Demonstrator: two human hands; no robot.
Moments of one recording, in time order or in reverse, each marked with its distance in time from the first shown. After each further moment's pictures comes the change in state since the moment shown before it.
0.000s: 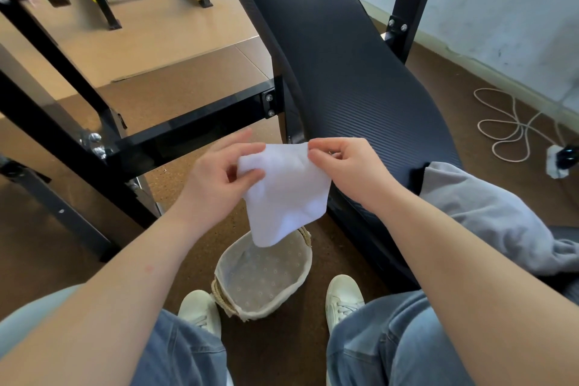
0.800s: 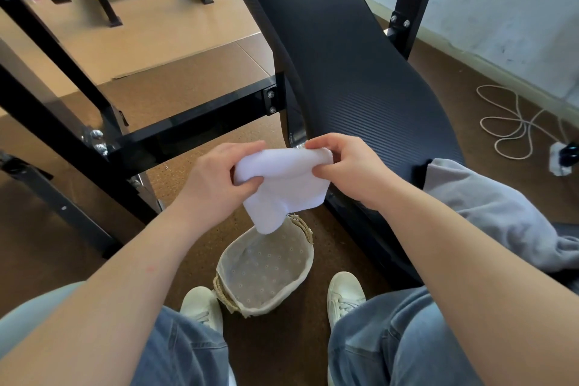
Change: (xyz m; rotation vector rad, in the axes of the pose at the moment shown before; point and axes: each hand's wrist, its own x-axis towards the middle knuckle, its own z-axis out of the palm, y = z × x) left_hand -0.005 0.000 -0.005 0.242 0.007 0.044; right_hand 0.000 -0.003 0.004 -0.104 -0.070 0.062
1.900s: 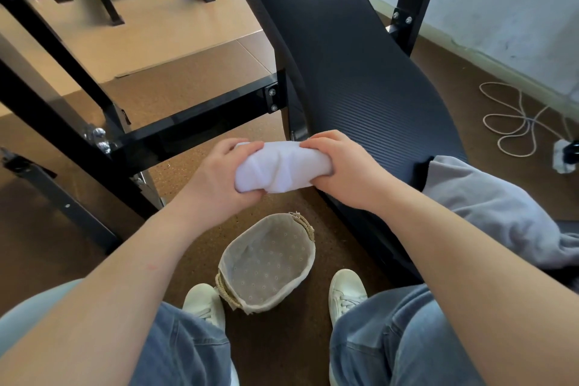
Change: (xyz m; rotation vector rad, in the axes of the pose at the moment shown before) left_hand 0.002 -0.014 0.003 0.089 -0.120 0.018; right_hand -0.002 0.008 0.002 -0.310 -0.059 -0.260
